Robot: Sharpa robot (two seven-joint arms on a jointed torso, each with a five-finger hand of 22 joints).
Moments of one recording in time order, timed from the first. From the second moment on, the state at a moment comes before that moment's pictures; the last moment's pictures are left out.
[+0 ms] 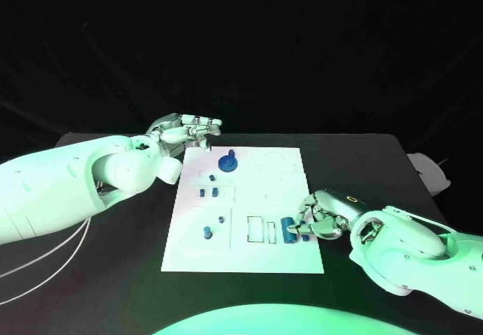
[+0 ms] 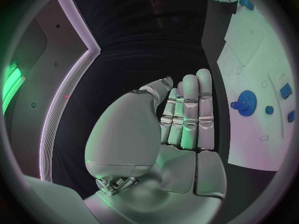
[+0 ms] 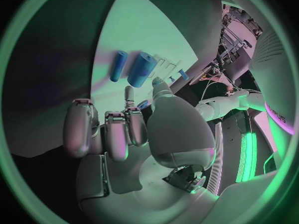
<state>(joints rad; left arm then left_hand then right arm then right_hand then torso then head) 1.24 -0.87 -0.04 1.50 -0.04 -0.20 0.17 1.42 -0.15 0.42 0.08 0.16 1.01 0.18 0.08 0.07 1.03 0.10 0.40 0.22 1.16 0.02 0.93 0.45 0.17 1.10 0.10 0.79 0.65 1.04 -1.06 -0.15 1.94 -1.51 -0.42 -0.50 1.17 -0.08 -0.12 0.21 0.36 0.92 0.09 0.44 0.46 1.45 0.02 1.41 1.31 1.47 -0.06 1.53 1.31 0.07 1.46 0.05 1.26 1.31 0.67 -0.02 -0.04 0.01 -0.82</state>
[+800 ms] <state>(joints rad) 1.24 -0.88 -0.04 1.51 -0.04 -0.19 0.17 1.42 -0.15 0.42 0.08 0.16 1.01 0.18 0.08 0.07 1.03 0.10 0.40 0.22 1.16 0.02 0.93 0.45 0.17 1.10 0.10 0.78 0.65 1.01 -0.99 -0.15 1.89 -1.58 -0.38 -0.56 1.17 -0.07 -0.13 0.25 0.36 0.92 0.09 0.44 0.46 1.44 0.02 1.41 1.31 1.47 -0.06 1.53 1.31 0.07 1.46 0.05 1.25 1.31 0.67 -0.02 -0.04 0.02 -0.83</state>
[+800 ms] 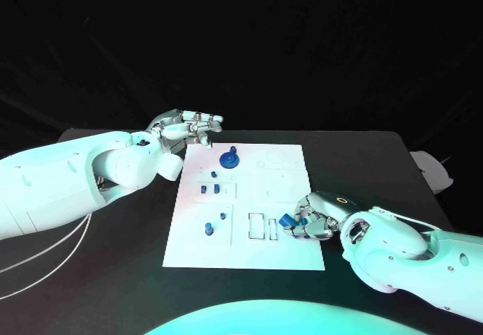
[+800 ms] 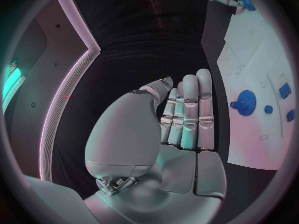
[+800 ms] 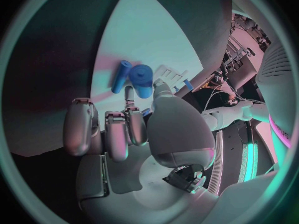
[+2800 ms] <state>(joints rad) 1.24 -0.88 -0.04 1.52 -0.04 -0.18 0.16 1.42 -0.15 0.42 0.08 0.16 1.01 0.18 0.08 0.07 1.03 0.10 0.40 0.22 1.16 0.02 0.93 0.45 0.17 1.10 0.10 0.78 0.65 1.01 -0.86 -0.14 1.89 -1.48 -0.44 -0.58 1.15 0.04 -0.12 0.29 0.41 1.00 0.09 0.46 0.47 1.47 -0.03 1.46 1.31 1.46 -0.08 1.55 1.31 0.05 1.46 0.03 1.33 1.31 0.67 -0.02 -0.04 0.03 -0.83</state>
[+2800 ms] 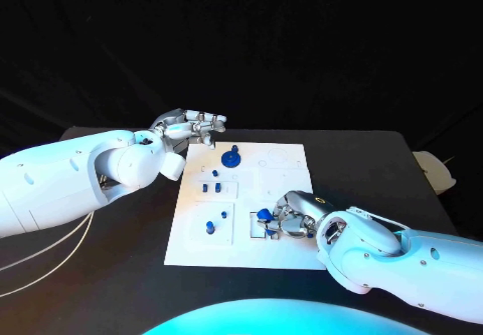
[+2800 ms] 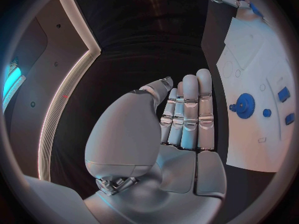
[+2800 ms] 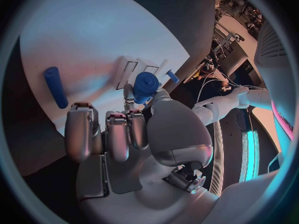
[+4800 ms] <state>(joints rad) 1.24 -0.89 -0.04 1.52 -0.04 -0.18 0.16 1.42 -0.15 0.42 0.09 0.16 1.01 0.18 0.08 0.07 1.03 0.11 0.41 0.22 1.16 0.02 0.93 0.45 0.17 1.10 0.11 0.78 0.65 1.02 -1.00 -0.14 1.95 -1.51 -0.47 -0.55 1.21 0.05 -0.20 0.22 0.33 1.02 0.05 0.43 0.49 1.47 -0.03 1.43 1.31 1.46 -0.09 1.54 1.31 0.05 1.46 0.02 1.27 1.31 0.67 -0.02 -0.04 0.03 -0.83</state>
